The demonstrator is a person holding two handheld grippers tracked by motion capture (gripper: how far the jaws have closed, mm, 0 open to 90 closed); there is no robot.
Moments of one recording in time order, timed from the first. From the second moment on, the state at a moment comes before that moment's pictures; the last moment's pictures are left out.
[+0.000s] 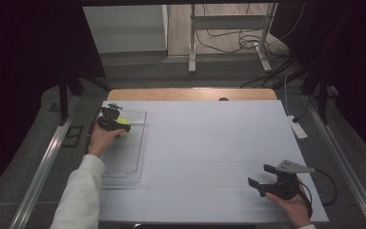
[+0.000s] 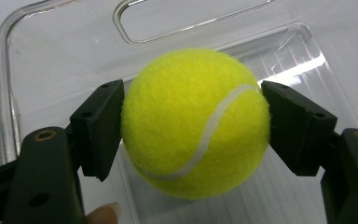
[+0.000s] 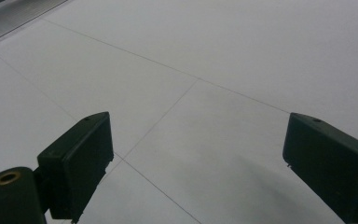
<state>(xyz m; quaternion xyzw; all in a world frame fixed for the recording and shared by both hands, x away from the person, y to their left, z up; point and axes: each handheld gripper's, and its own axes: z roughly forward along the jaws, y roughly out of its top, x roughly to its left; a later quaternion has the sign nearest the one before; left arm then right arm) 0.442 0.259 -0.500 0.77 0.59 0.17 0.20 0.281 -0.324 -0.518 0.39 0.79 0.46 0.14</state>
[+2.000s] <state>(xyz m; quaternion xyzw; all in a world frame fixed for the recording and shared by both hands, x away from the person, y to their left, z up) 0.358 0.241 -0.456 0.77 0.47 0.16 0.39 0.279 -0.329 -0.518 0.40 0.78 0.46 0.13</state>
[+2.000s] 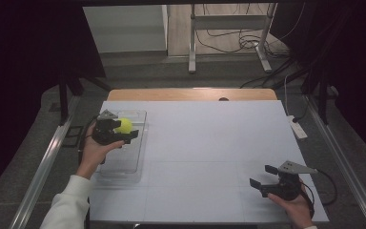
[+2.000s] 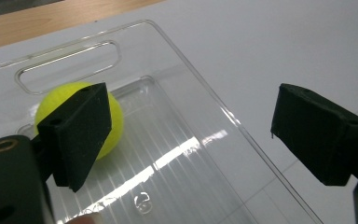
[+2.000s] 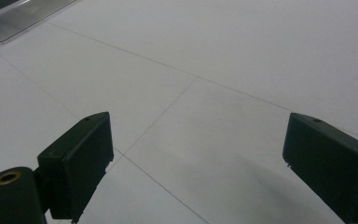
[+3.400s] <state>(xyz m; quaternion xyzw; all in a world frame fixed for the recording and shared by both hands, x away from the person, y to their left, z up) 0.269 0.224 -0.488 0.78 0.42 0.13 0.45 0.276 -0.330 -0.515 0.40 0.78 0.46 0.14</state>
